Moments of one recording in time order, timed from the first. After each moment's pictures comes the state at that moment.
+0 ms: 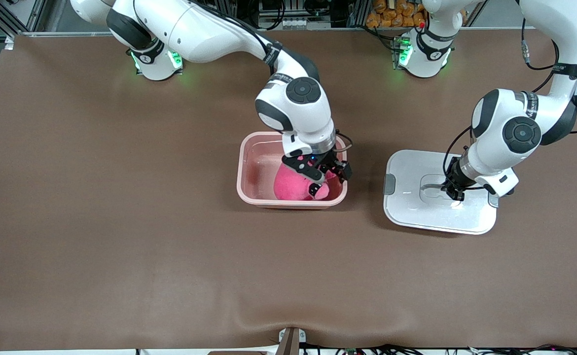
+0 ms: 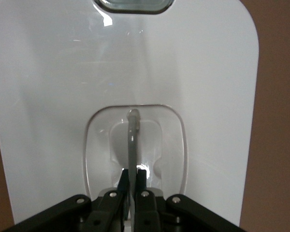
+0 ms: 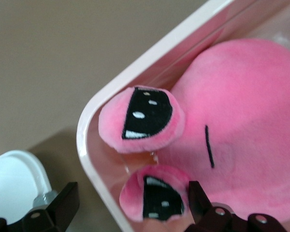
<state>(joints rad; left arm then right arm) 0.35 0.24 -0.49 -2.08 0.22 2.25 -1.68 0.64 0.86 0.37 -1.13 -0.31 2.25 1.64</state>
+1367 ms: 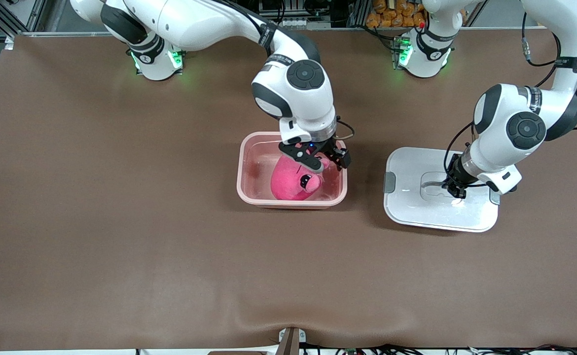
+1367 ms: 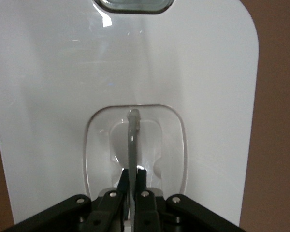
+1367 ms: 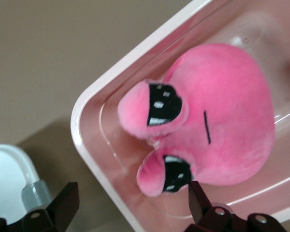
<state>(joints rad) 0.35 0.21 -0.50 -2.06 0.18 2.20 -1.68 0.58 0.82 0.45 -1.09 -0.30 2.05 1.64</state>
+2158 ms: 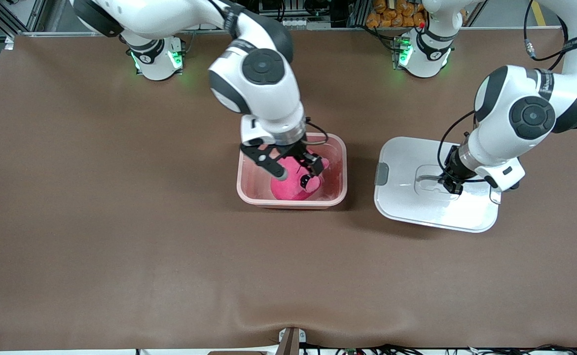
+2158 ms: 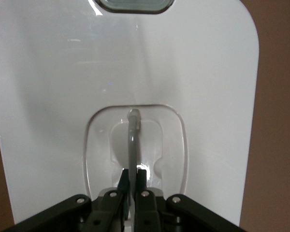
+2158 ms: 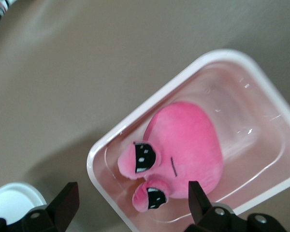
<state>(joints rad) 0.35 0.19 -0.62 -1.85 0.16 1.94 -1.68 0.37 0.69 0.58 -1.07 -0.30 1.86 1.58</state>
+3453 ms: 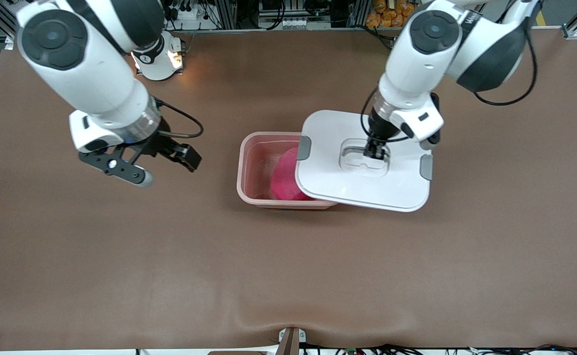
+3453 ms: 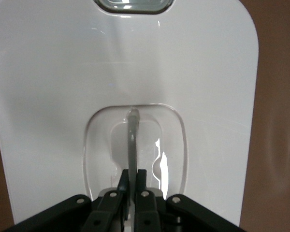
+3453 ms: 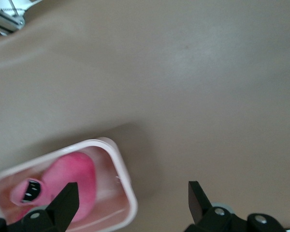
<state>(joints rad) 0.17 0.20 -0.83 -1.70 0.16 1.90 -2.08 -0.04 0.48 0.71 -1.06 -0.30 1.43 0.92</state>
